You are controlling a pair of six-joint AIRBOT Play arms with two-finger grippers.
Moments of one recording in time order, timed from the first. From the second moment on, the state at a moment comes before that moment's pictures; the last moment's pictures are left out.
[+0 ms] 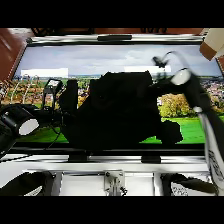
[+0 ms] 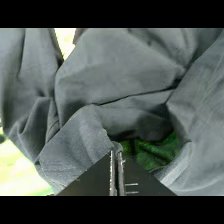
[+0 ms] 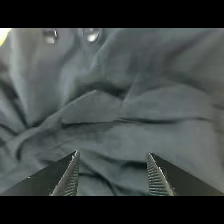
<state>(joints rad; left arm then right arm) -0.59 -0.90 0.96 1.69 -1.13 -1.90 0.19 -1.46 1.29 -1.02 1.06 1.35</state>
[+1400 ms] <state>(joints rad) -0.59 -0.90 0.96 1.68 -1.05 -1.91 0.19 -1.71 1.43 -1.17 1.19 1.36</state>
